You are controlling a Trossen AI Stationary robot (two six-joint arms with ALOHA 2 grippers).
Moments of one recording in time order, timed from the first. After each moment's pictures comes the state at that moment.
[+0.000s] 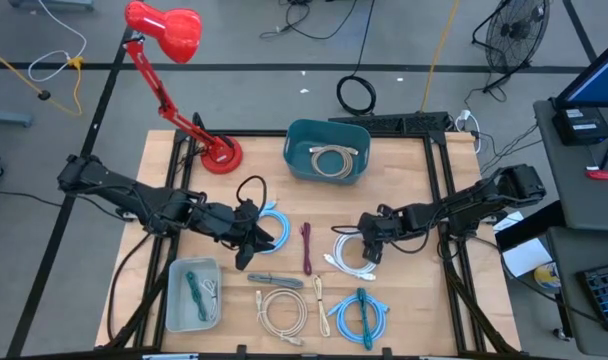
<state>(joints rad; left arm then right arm) -0.30 1.18 0.96 -0.32 -0.11 -0.69 0.18 1.46 0.58 -0.30 0.10 0.56</state>
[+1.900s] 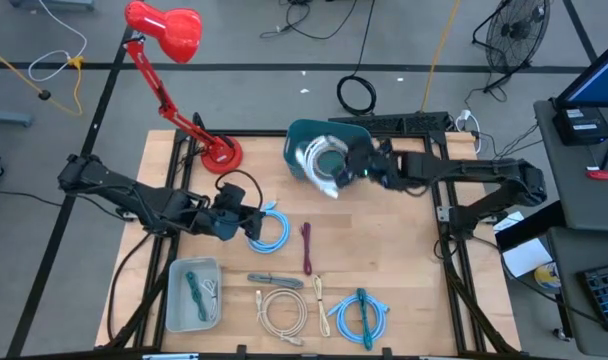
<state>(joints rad) -0.32 1.18 0.96 -0.60 -0.58 -1.17 -0.14 1.40 1.23 -0.55 0.65 0.48</state>
